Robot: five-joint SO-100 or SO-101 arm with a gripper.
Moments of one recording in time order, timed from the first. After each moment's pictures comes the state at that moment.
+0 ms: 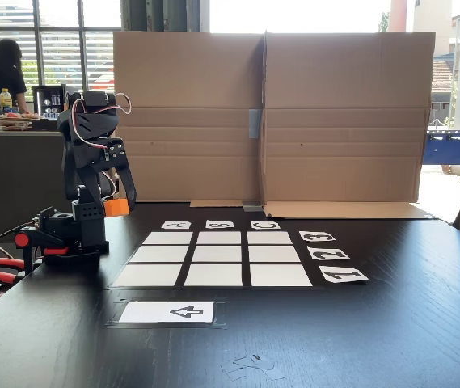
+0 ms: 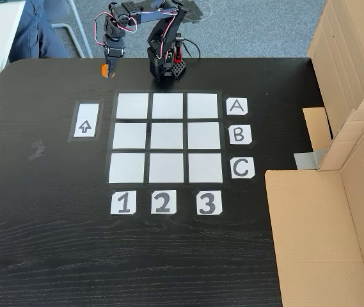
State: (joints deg) arm 55.4 124.0 111.9 88.0 11.8
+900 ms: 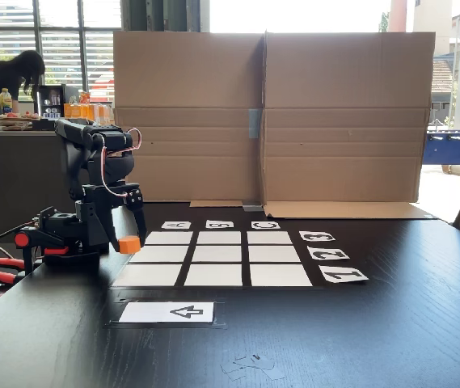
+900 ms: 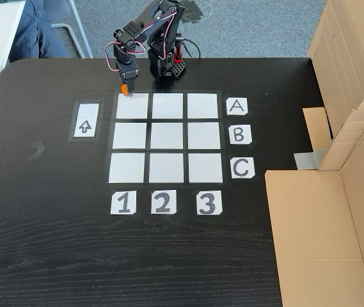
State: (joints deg) arm 45.4 118.2 133.1 74.4 11.1
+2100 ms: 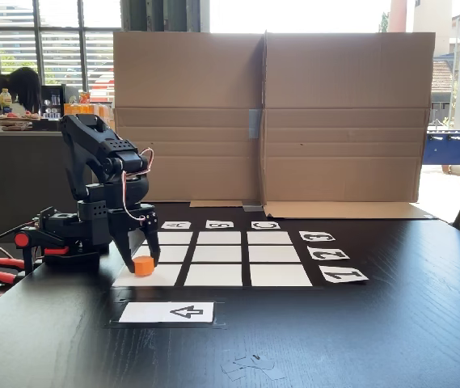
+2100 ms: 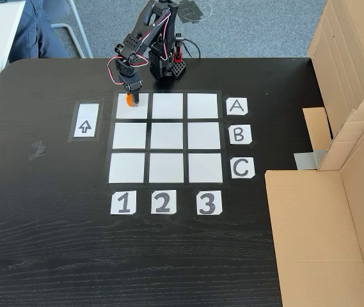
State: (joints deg) arm 38.6 108.0 136.1 63.3 11.1
